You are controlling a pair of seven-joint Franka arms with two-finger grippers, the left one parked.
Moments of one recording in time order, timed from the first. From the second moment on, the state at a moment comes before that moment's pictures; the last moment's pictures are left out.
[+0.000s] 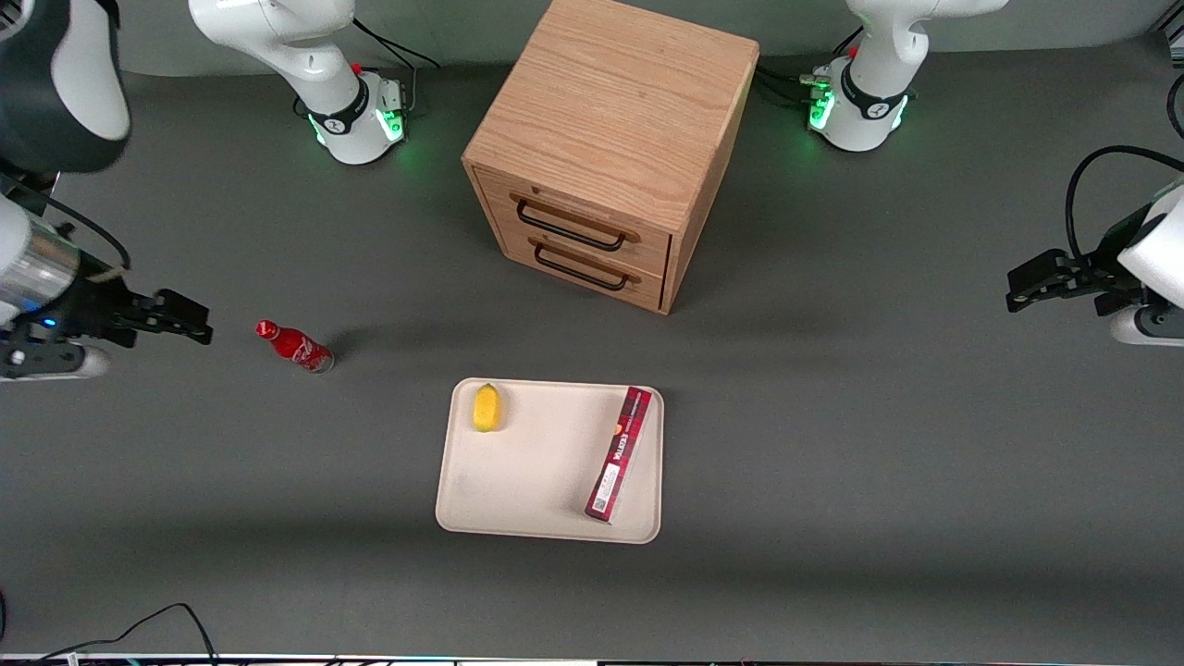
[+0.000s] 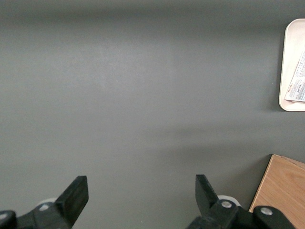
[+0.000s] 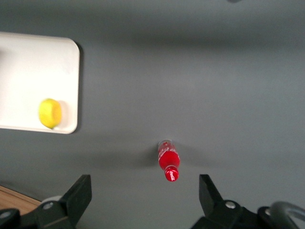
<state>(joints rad) 0.13 0.14 -0.10 -1.61 0.00 1.72 0.03</state>
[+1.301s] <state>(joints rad) 0.11 -0.02 -0.15 -2.34 0.00 2.34 -0.15</state>
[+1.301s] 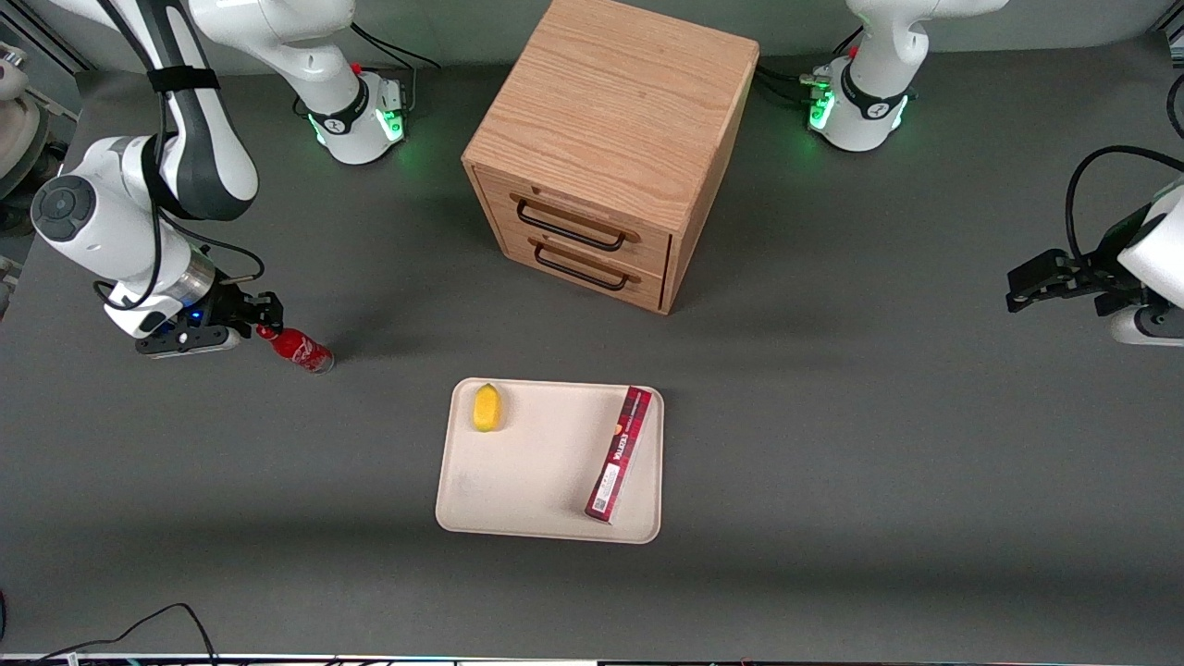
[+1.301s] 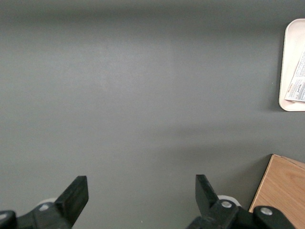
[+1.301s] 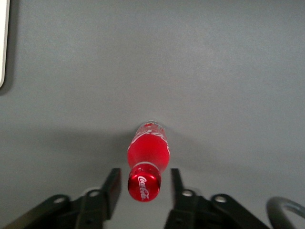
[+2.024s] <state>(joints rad) 0.16 0.04 -0.06 -2.01 0.02 2.07 0.03</state>
